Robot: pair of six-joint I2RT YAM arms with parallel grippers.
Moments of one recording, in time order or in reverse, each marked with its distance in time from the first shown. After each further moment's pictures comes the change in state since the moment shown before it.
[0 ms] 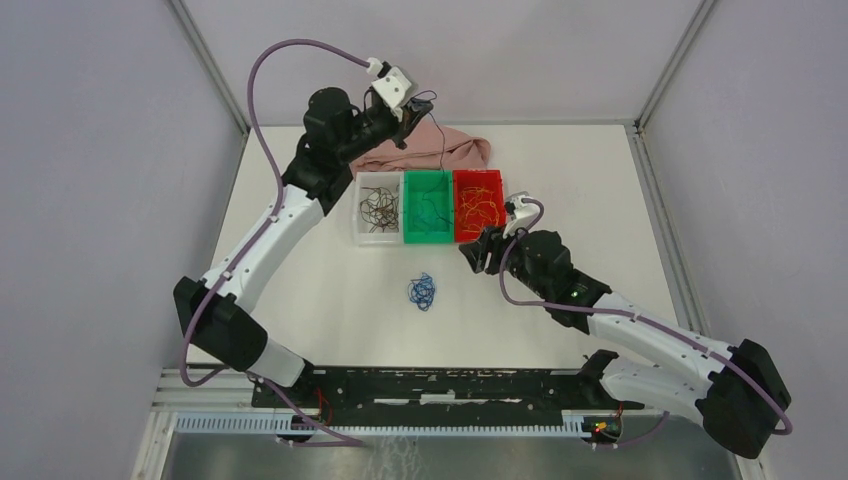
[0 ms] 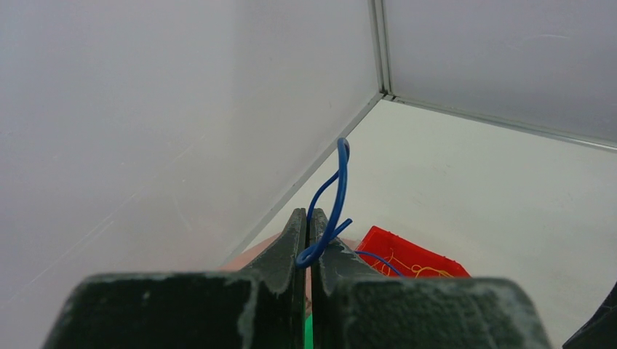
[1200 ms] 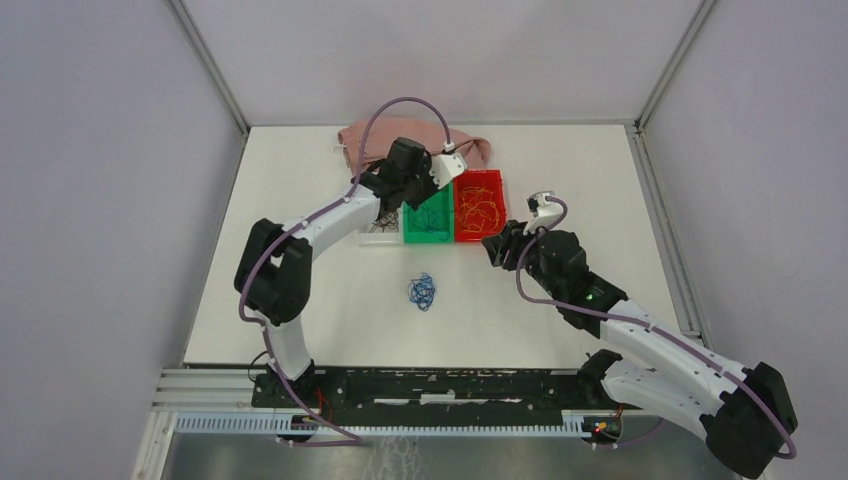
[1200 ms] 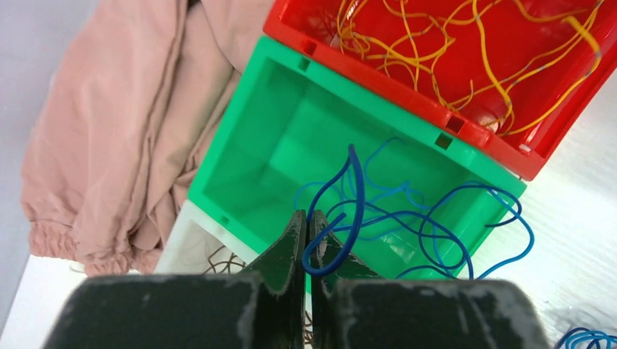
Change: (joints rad) left arm -0.098 0.330 -0.100 -0.326 -0.332 0.337; right arm -0.081 -0.097 -0.022 -0.093 0.072 0.027
